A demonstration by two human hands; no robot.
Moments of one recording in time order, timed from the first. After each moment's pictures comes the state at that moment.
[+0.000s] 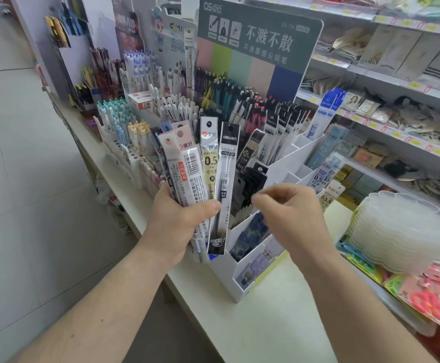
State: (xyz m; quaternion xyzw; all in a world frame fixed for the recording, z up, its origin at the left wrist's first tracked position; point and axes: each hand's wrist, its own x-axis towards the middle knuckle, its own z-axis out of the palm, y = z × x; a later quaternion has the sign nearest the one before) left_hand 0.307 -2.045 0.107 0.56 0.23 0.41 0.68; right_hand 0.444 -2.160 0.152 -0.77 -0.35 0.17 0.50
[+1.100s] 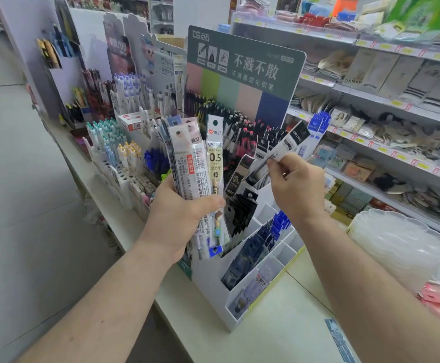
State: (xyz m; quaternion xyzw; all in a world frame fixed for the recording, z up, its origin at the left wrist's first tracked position) left_hand 0.342 -2.025 0.145 0.58 0.25 0.40 0.67; right_hand 0.543 -2.100 0.152 -0.74 -0.45 -0.20 0.46
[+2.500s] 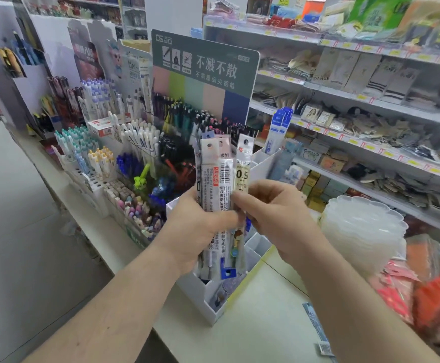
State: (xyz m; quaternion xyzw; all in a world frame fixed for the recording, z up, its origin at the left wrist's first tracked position) left_hand 0.370 -2.080 0.158 0.62 0.17 0.26 0.72; right_hand 0.483 -2.179 0.182 -0.69 -0.36 0.23 0.58
